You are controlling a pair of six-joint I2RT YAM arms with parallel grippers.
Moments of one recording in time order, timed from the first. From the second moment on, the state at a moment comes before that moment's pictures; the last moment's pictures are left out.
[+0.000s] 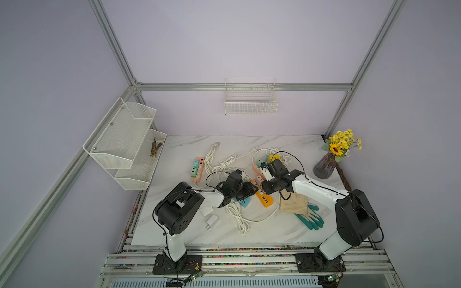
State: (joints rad) left arm -0.69 1.86 0.92 0.32 0.32 -1.04; right arm 0.53 1.62 1.08 -0.52 -0.03 0.12
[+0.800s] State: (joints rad) left arm -0.70 1.95 1.04 0.18 0.33 -1.06; right arm 0.60 1.63 1.08 -0.50 0.09 0.15
